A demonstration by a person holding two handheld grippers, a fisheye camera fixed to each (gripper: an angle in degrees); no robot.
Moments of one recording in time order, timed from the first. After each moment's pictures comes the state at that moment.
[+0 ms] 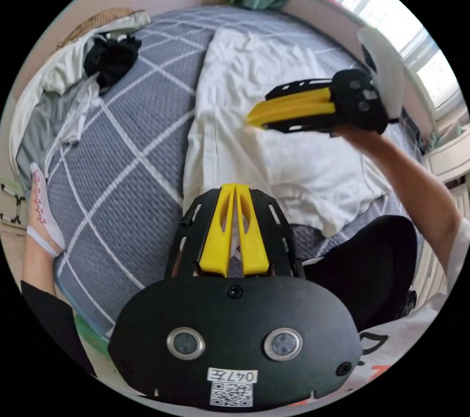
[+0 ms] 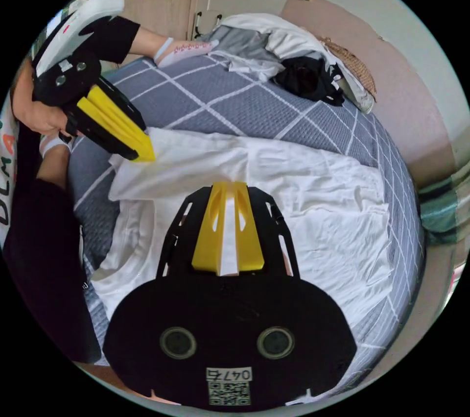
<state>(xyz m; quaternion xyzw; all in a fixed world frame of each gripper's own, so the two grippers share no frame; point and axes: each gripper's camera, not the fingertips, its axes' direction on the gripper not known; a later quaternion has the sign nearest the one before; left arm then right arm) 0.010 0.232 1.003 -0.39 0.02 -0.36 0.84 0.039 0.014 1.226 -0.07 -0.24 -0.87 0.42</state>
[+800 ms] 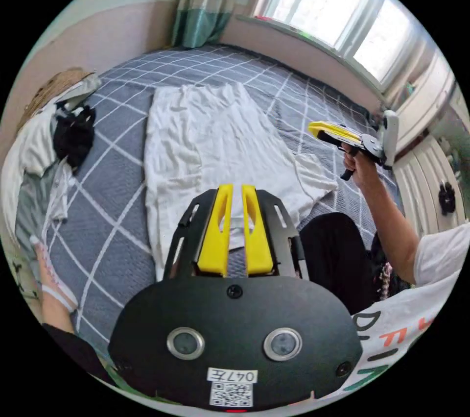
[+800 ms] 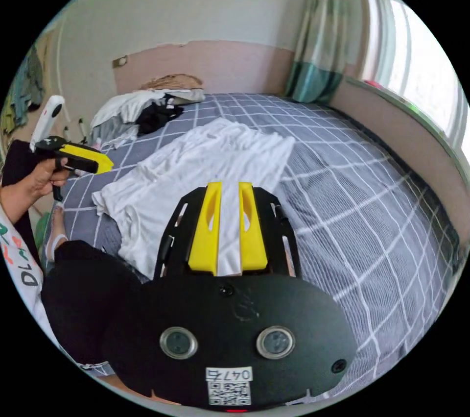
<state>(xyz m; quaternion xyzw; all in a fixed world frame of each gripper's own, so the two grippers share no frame) 0.069 0.090 1.002 -0.26 0.14 -0.25 0.92 0.369 -0.229 1.180 0.04 -0.20 -0.60 0.77</state>
